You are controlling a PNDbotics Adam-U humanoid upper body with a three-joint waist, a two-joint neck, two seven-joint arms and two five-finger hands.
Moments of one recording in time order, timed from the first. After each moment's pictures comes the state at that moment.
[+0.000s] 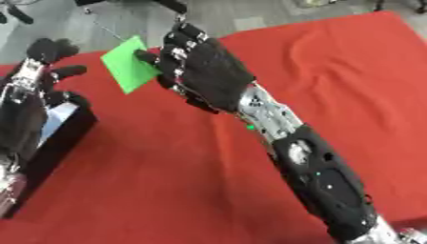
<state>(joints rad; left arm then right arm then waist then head) -0.38 0.66 -0.42 -1.99 0.40 0.23 0.37 -0.71 -0.05 0.37 -1.49 1.64 -0.44 -0.42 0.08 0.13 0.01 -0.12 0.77</state>
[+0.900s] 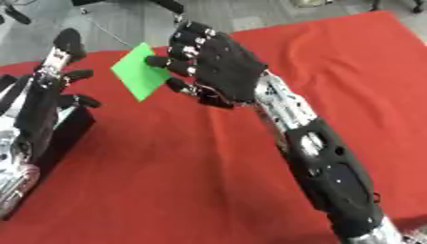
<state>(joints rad) -0.45 0.70 -0.52 -1.99 0.47 0.44 0.45 -0.73 -0.04 0.30 -1.50 1.62 -0.64 -0.40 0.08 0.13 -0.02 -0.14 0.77</state>
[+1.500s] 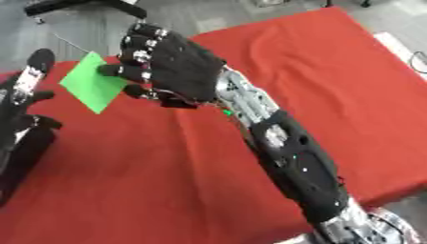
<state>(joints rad) -0.48 0.69 -0.52 -1.99 0.43 0.61 0.46 -0.77 -0.03 0.32 -1.48 1.64 -0.67 -0.42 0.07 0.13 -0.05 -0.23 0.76</state>
